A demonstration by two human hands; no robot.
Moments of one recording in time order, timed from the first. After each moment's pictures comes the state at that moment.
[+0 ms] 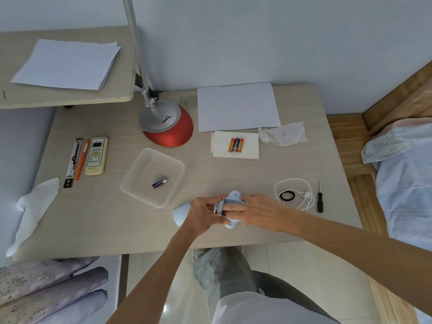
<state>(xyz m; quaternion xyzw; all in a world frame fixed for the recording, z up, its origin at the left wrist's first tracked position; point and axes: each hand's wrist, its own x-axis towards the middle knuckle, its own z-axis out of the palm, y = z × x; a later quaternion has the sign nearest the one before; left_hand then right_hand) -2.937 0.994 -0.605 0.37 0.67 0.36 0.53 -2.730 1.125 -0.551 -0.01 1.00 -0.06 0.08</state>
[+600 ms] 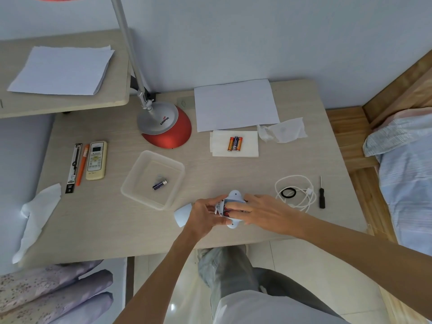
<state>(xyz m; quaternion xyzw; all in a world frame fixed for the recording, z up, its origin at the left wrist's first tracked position) -2.934 0.990 -0.605 0.36 0.69 0.35 0.53 -2.716 1.117 -0.558 0.03 0.99 -0.07 0.08</state>
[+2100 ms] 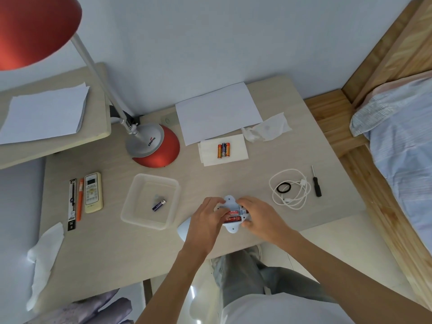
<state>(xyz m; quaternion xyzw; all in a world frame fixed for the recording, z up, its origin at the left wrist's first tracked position) -2.935 0.995 -0.569 0.72 0.64 0.19 0.17 -2.729 1.073 -0.588 0.46 0.82 -0.33 -0.02</state>
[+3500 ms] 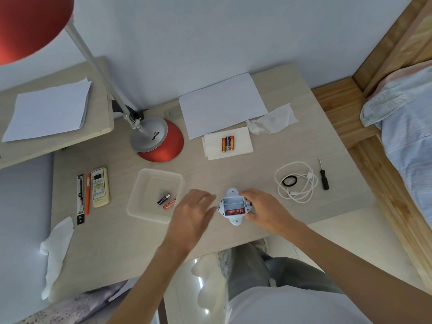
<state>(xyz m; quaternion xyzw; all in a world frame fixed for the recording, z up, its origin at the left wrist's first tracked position) -2.978 0.990 -0.520 0.74 0.65 0.17 0.10 -2.732 1.083 -0.597 0.43 0.83 -0.34 0.00</state>
